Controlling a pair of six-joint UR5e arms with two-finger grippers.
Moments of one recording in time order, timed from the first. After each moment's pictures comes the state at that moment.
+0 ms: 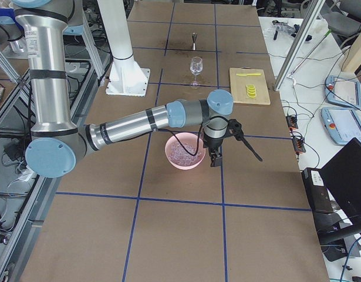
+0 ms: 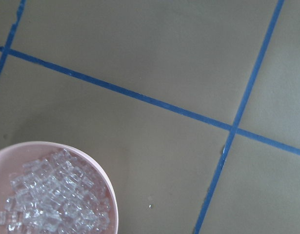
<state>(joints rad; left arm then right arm) -1.61 -1.62 -1.66 -1.48 -2.34 0.24 1.45 -1.55 1.84 -1.76 2.31 -0.15</state>
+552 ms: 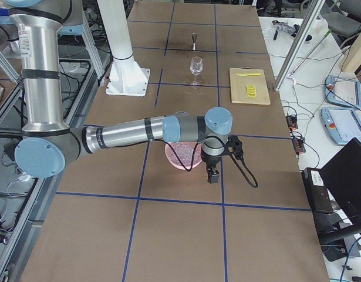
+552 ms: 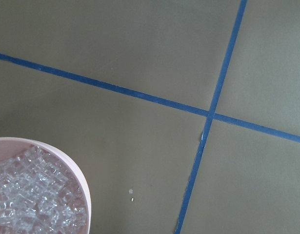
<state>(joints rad) -1.61 -1.57 -1.63 -1.48 -2.34 0.24 1.54 -1.55 1.76 -1.72 2.35 -0.13</state>
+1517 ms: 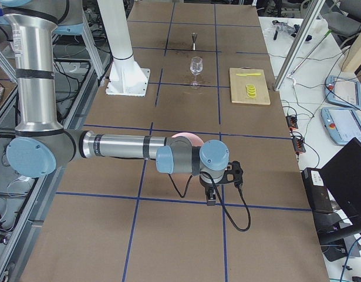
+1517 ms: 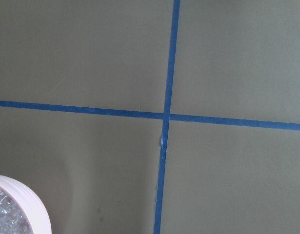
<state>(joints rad) -1.61 -1.56 -1.63 -1.48 -2.34 0.21 1.61 -1.57 1.58 -1.53 2.42 -0.05</state>
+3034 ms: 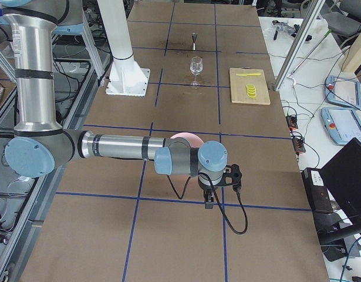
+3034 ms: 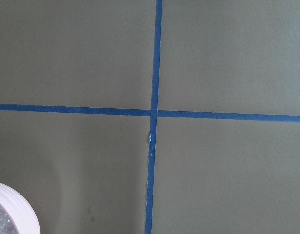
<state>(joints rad) -1.61 -1.57 -1.64 -1.48 -2.34 0.09 1.61 -1.58 1.58 -1.52 2.40 -0.02</state>
